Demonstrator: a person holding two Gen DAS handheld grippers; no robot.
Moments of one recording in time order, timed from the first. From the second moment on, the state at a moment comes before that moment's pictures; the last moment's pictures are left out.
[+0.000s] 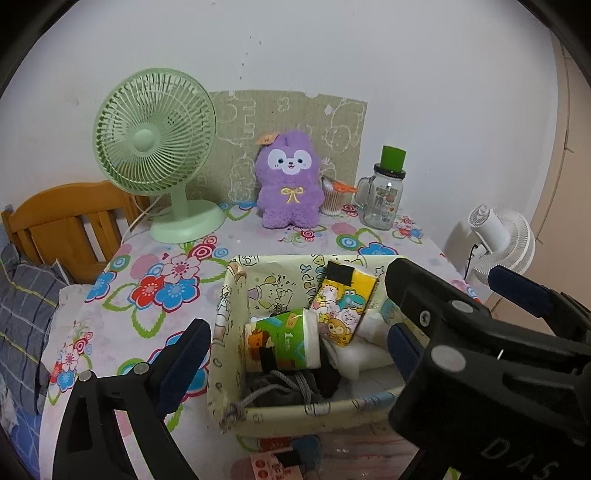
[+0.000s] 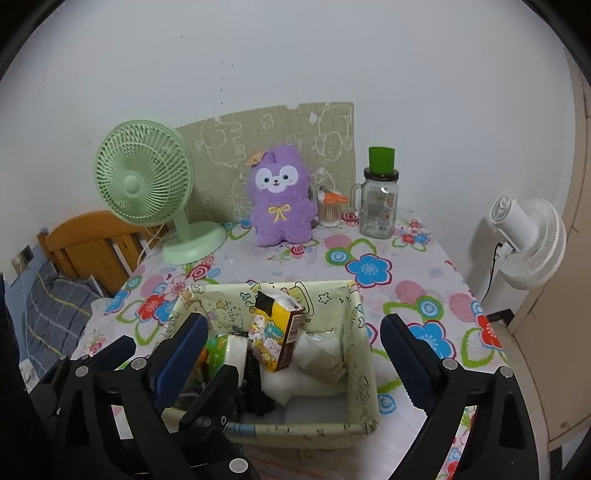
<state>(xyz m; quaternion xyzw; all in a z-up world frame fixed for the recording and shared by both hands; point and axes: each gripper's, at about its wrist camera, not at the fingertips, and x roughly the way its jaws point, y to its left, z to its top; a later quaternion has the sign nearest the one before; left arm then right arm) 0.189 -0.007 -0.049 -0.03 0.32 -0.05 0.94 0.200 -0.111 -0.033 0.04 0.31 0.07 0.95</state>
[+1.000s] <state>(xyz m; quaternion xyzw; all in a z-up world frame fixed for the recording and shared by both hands) 0.078 -0.018 0.007 -0.02 0.25 -0.04 0.97 0.074 -0.124 0.023 0.02 0.22 0.08 0.97</state>
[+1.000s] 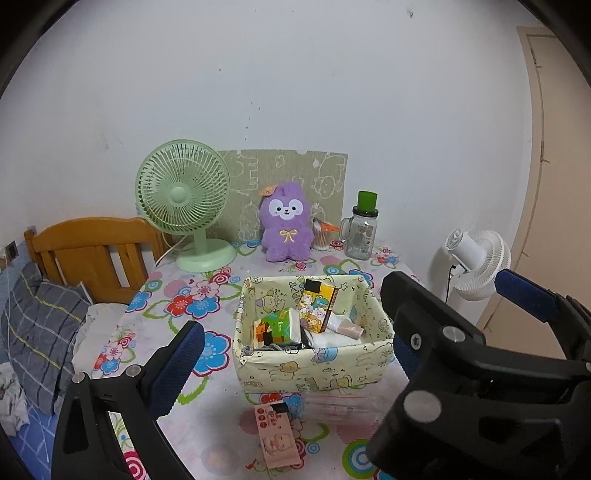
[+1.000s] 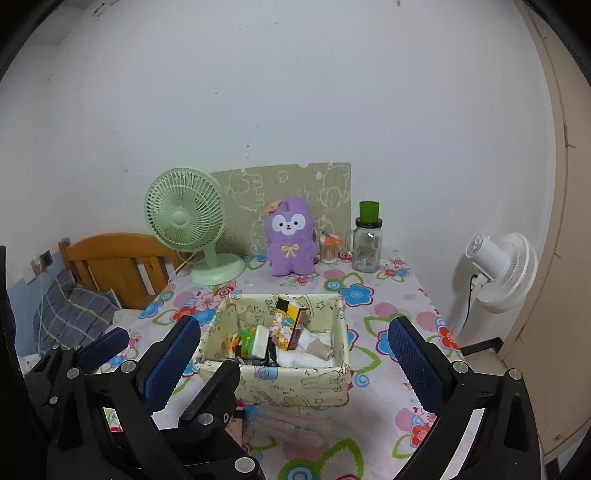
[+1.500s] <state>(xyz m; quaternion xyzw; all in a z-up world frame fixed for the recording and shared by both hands) 0.047 -0.024 0.004 -0.02 0.24 -0.04 0.97 0.046 -0.130 0.020 0.02 0.22 0.08 0.97</state>
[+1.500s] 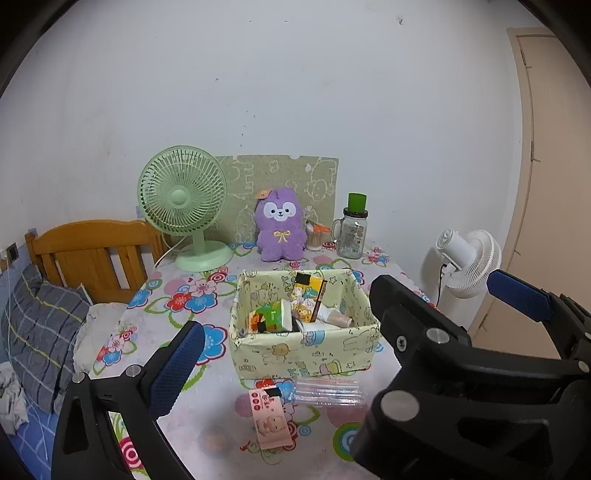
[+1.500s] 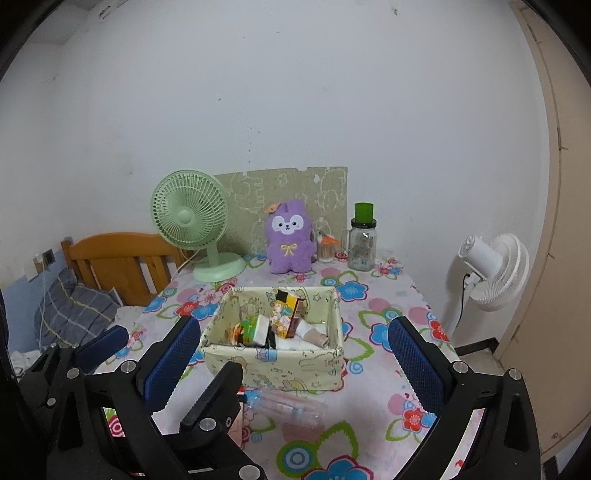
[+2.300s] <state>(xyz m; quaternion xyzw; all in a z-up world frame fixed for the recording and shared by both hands) 0.067 -0.030 -0.067 -0.01 0.28 -0.05 0.96 0.066 -0.130 -0.052 0.04 0.27 0.09 0.96</state>
